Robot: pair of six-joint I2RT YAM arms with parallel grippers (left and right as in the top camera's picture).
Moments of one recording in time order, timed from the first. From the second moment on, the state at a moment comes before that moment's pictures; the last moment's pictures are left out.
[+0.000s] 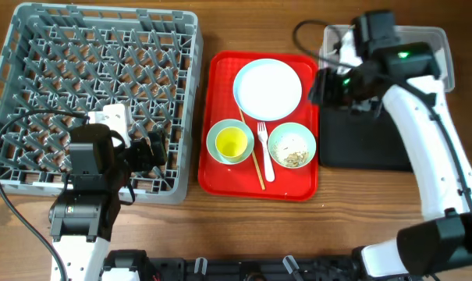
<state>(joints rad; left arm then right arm) -0.02 0.85 0.74 -0.62 0.10 -0.19 0.18 1.63 1.60 -1.25 -0.21 0.31</state>
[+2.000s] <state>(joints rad) -0.02 0.85 0.74 -0.62 0.10 -0.19 0.55 1.85 1.18 -0.78 -0.05 0.56</state>
